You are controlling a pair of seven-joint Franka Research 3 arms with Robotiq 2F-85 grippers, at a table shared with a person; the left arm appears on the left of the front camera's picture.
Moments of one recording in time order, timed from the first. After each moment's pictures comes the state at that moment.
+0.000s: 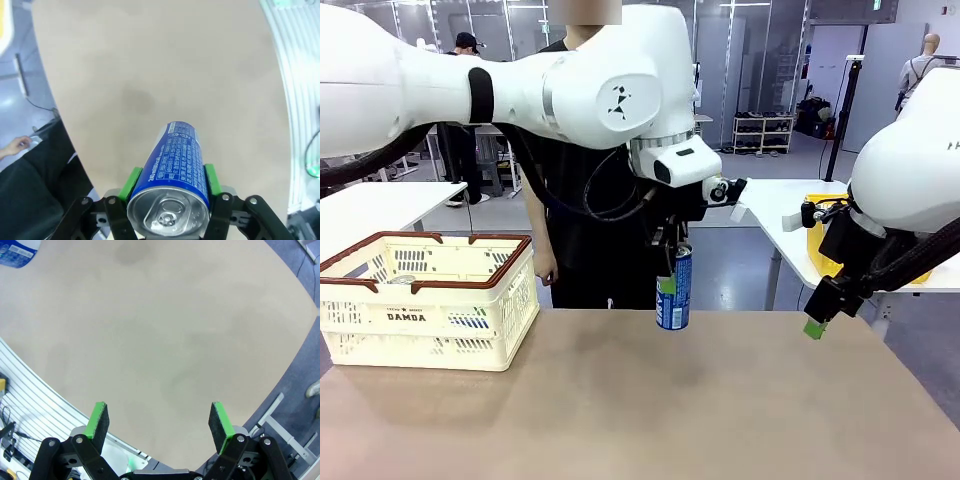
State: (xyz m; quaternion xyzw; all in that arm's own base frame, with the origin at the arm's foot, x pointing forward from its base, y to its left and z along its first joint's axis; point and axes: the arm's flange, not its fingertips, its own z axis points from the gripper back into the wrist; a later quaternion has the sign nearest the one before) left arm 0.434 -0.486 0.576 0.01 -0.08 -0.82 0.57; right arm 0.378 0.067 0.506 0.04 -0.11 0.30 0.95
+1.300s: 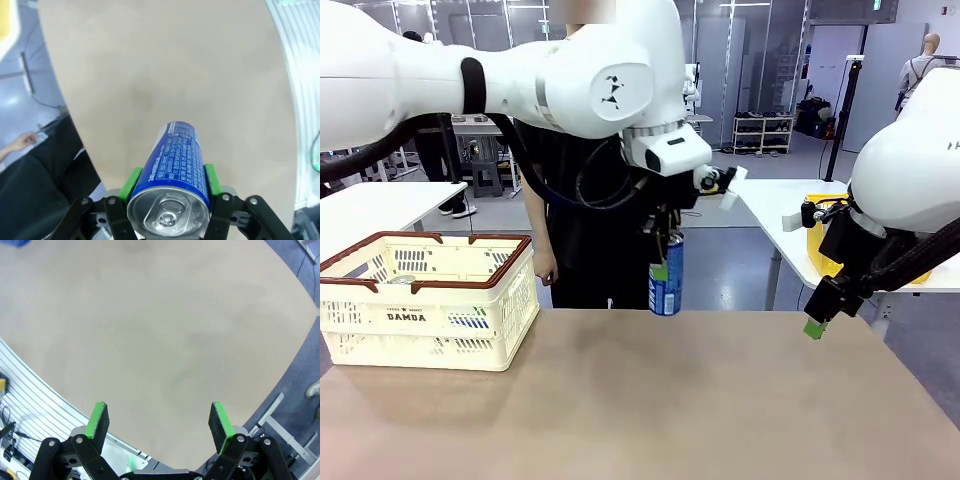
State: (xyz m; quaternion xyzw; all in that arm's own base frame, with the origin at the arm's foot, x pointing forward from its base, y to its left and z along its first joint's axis) left arm 0.452 -0.471 0.586 0.02 -0.09 -0.81 0.57; right arm 0.378 0.067 0.506 0.04 -0.11 0.30 0.95
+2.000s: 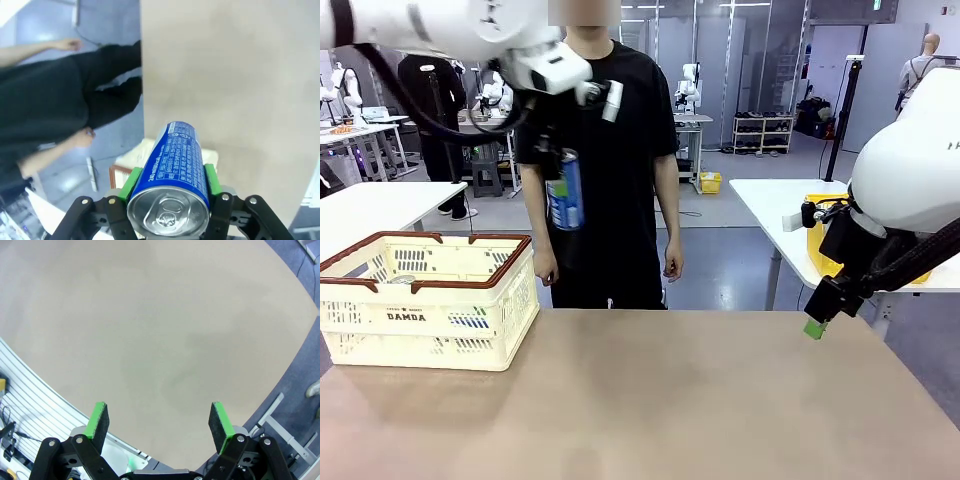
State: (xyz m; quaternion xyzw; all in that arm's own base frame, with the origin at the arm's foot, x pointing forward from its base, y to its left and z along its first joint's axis) left arm 0.540 -0.295 0.680 0.09 -0.15 -0.70 0.70; right arm 0.378 0.067 0.506 0.04 -0.11 0.30 0.95
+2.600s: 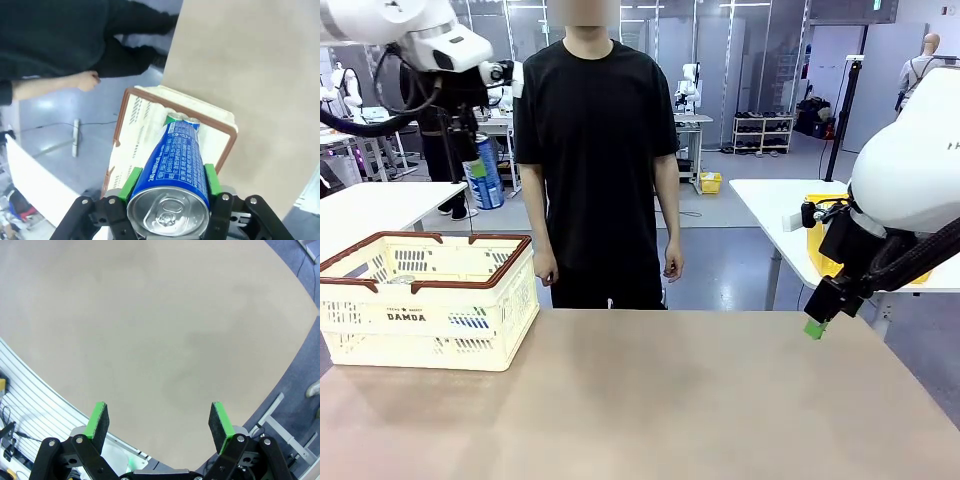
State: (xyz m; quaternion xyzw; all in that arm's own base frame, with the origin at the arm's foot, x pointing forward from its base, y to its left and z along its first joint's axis) left arm 0.571 -0.149 0.697 0.08 -0.16 -0.60 0.78; right arm 0.378 0.067 0.506 0.04 -0.11 0.30 0.95
